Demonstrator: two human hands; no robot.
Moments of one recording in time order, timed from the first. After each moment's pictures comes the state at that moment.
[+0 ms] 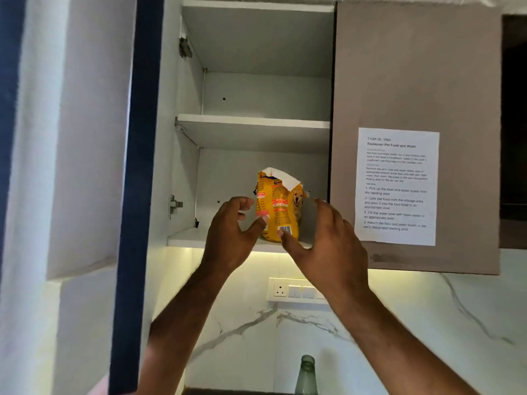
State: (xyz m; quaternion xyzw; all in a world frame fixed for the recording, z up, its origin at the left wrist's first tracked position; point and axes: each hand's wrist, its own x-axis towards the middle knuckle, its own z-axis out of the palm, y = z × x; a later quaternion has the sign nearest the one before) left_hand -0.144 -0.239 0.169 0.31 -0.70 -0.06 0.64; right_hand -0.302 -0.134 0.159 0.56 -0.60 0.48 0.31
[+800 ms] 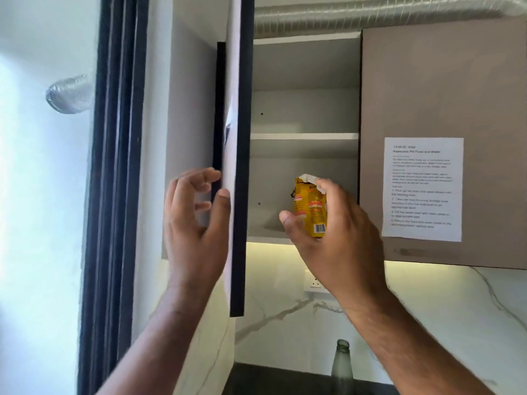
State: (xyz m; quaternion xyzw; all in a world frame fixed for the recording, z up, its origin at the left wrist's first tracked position) left_hand -0.007 -0.030 0.180 0.21 -0.57 0.07 0.79; right_hand -0.197 0.000 0.178 0.61 -0.48 0.56 0.28
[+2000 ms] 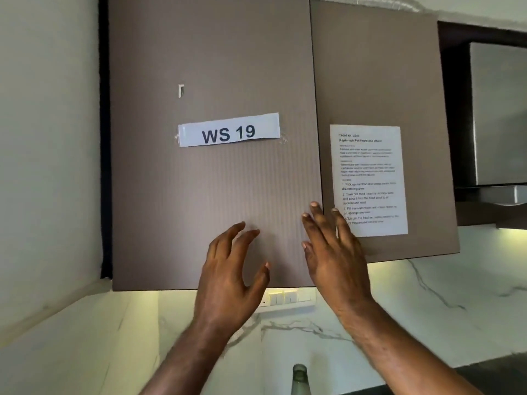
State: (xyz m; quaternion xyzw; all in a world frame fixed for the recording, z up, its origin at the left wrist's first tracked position) left_hand -0.144 -0.246 0.120 0.23 -0.78 0.06 0.58; right_hand -0.353 -0.195 0.125 0.49 -0.63 0.35 0.49
